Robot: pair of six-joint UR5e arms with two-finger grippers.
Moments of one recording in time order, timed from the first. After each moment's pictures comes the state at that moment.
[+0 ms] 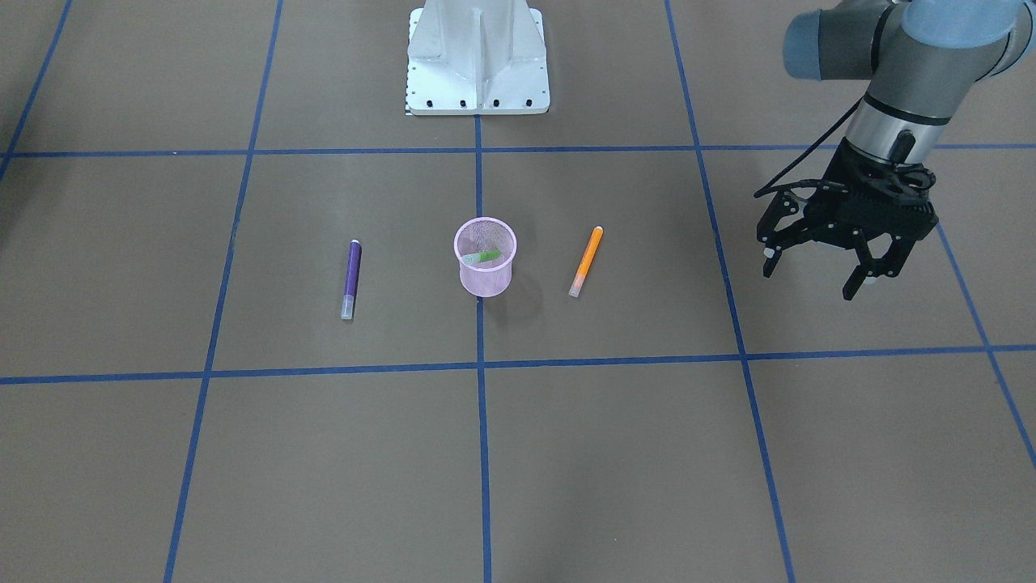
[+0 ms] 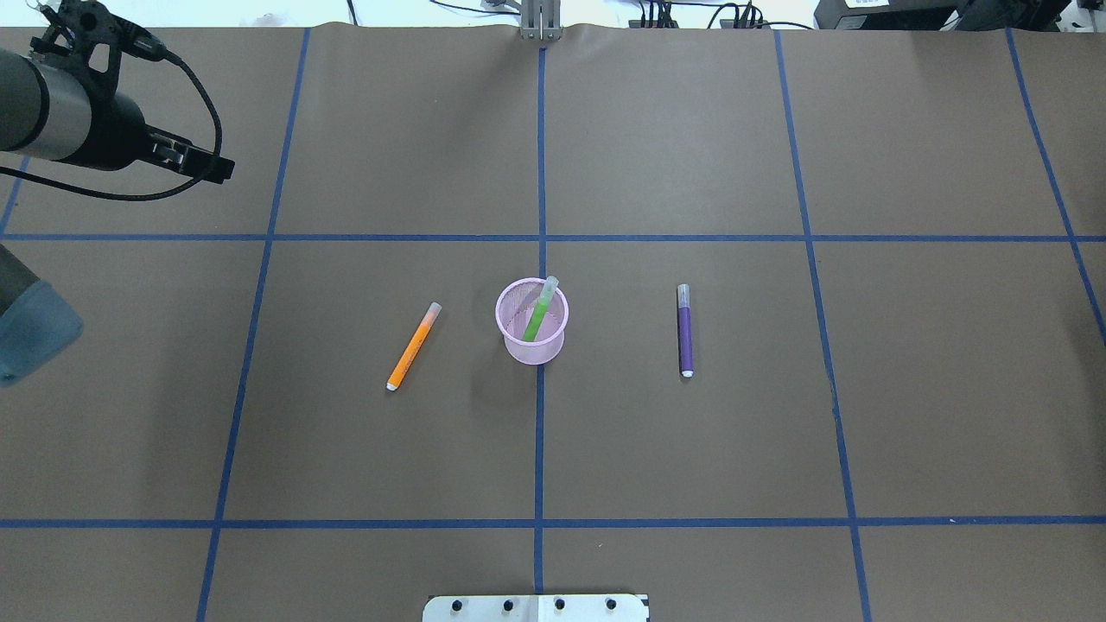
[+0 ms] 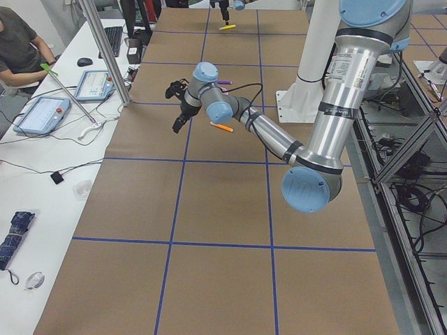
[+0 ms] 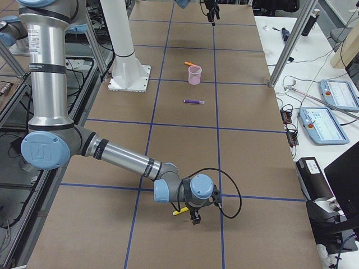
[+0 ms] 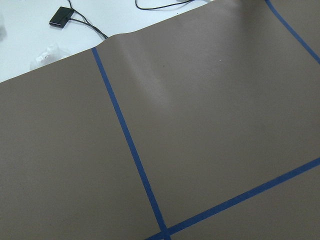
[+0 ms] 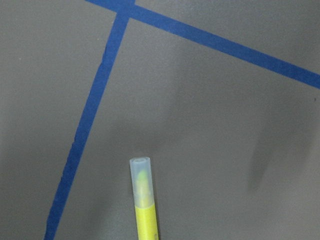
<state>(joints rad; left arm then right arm) -0.97 -1.83 -1.90 -1.92 -1.93 -0.55 1.43 -1.58 1.19 -1.15 2.37 -0.17</state>
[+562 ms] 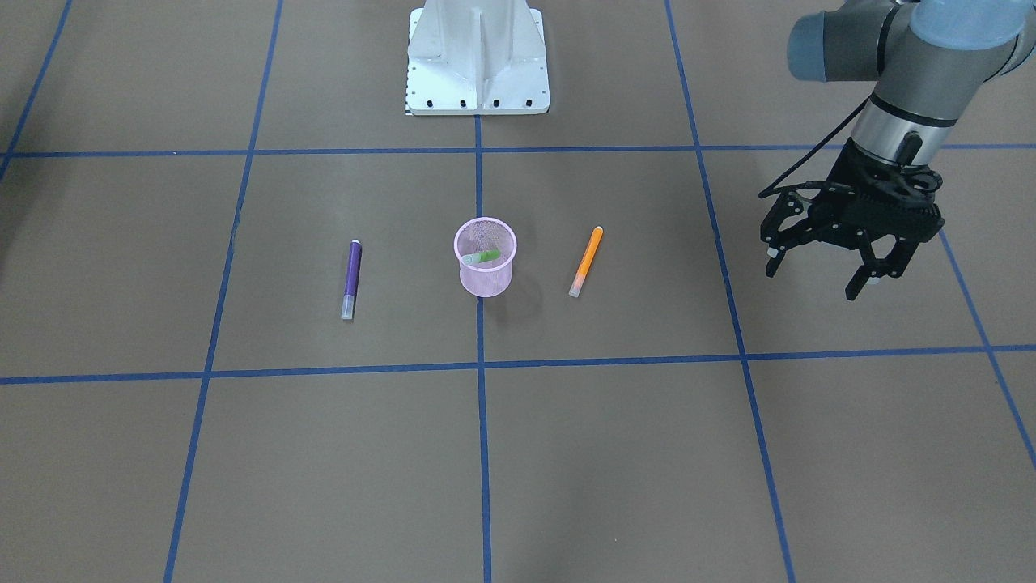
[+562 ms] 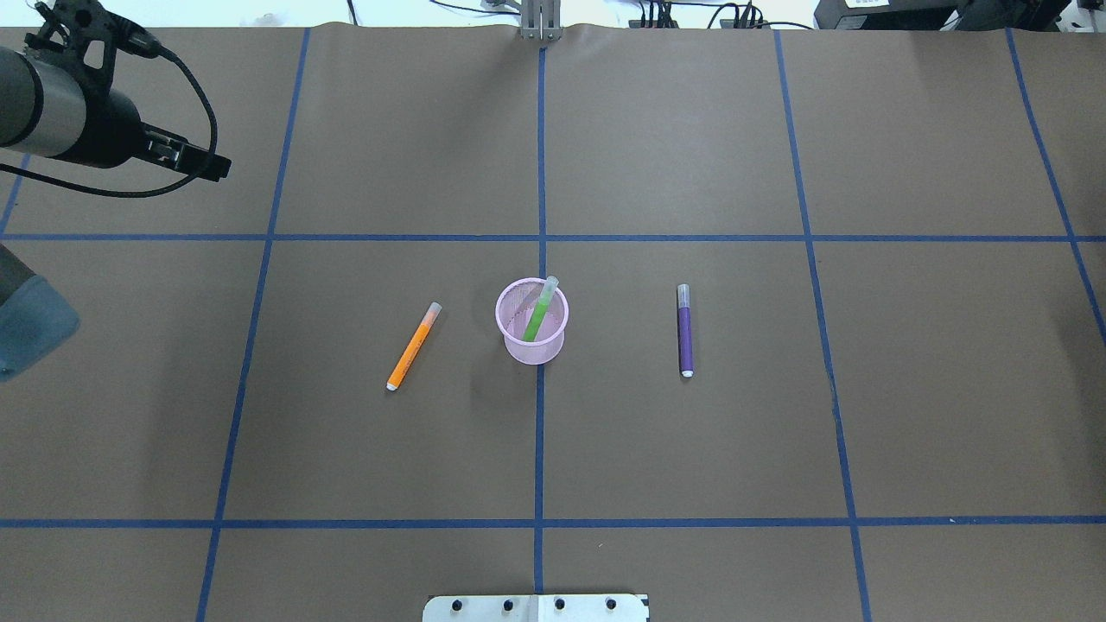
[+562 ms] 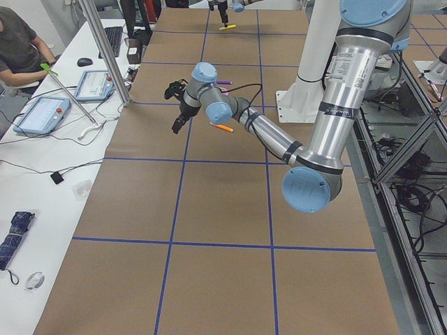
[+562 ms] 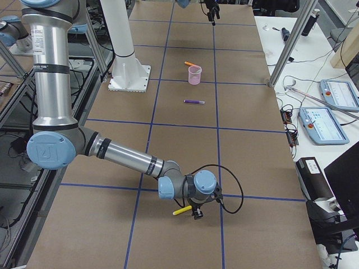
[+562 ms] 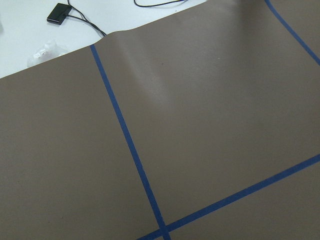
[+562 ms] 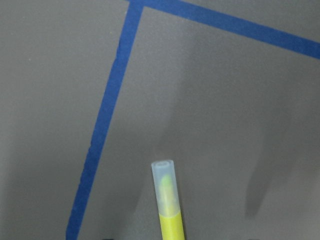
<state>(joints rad) -0.98 -1.83 -1.89 -1.92 -1.94 -0.55 1.39 -1.56 1.19 -1.15 2.33 -0.16</state>
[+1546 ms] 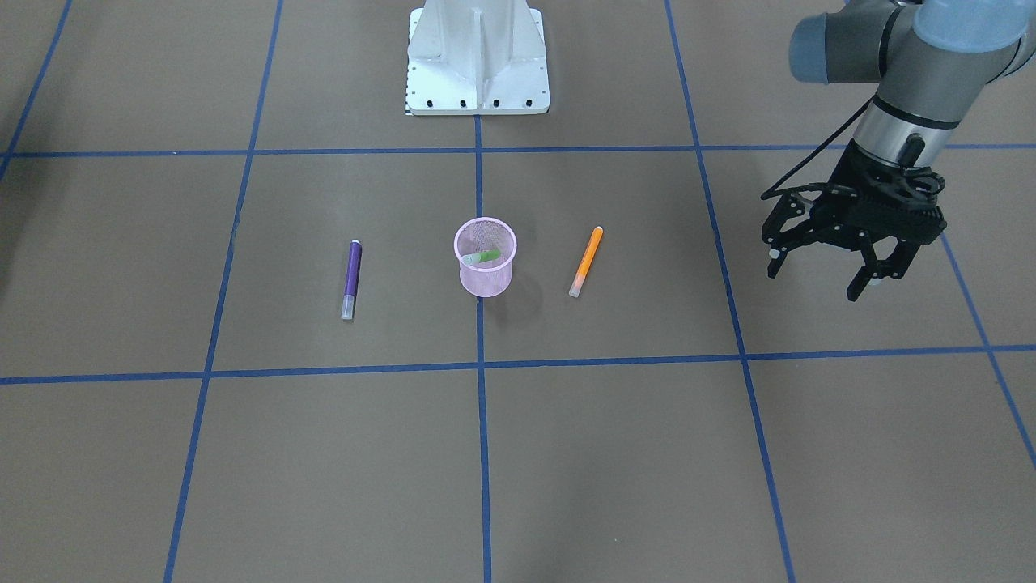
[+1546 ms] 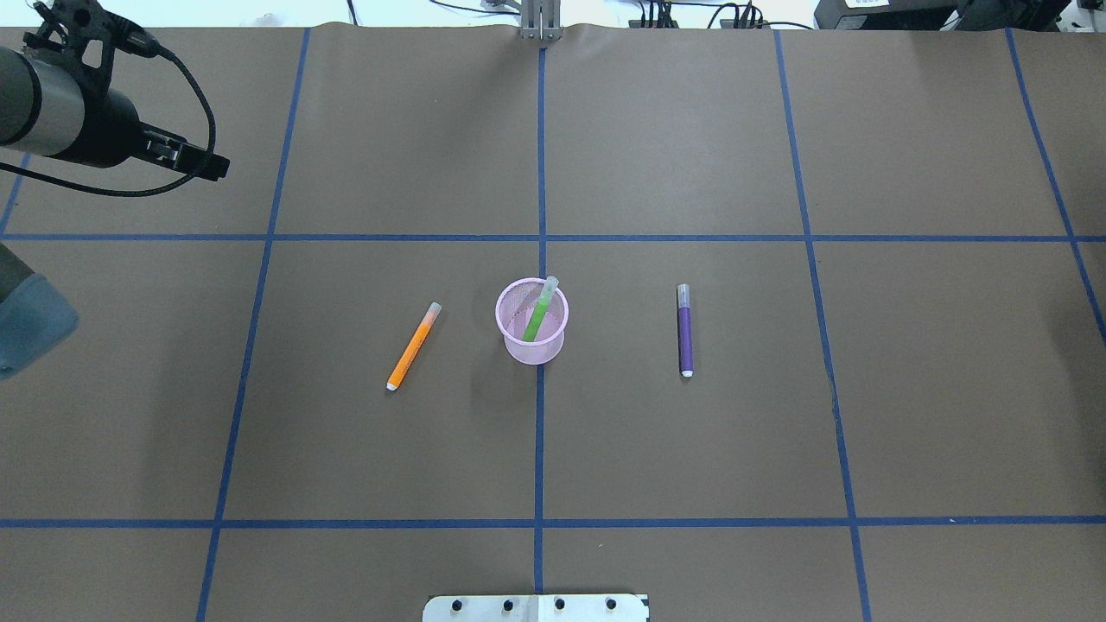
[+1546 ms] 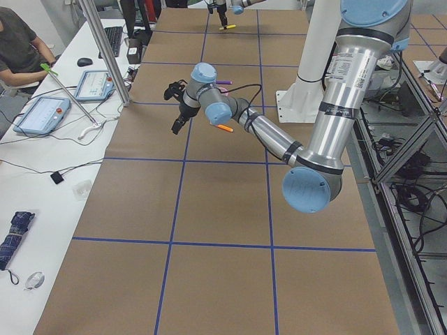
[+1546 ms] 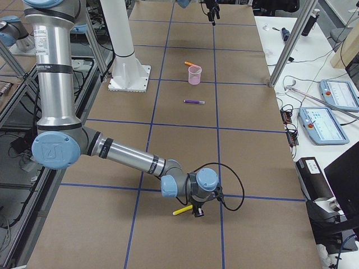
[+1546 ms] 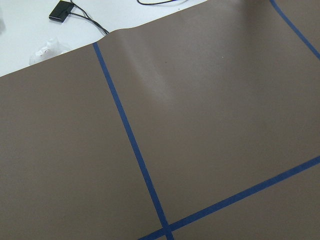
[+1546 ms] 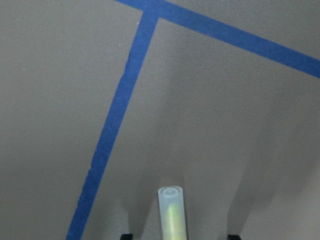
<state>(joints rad) -0.98 -1.83 -1.89 -1.92 -1.94 -0.55 1.36 -1.55 1.17 -1.15 2.30 -0.16</state>
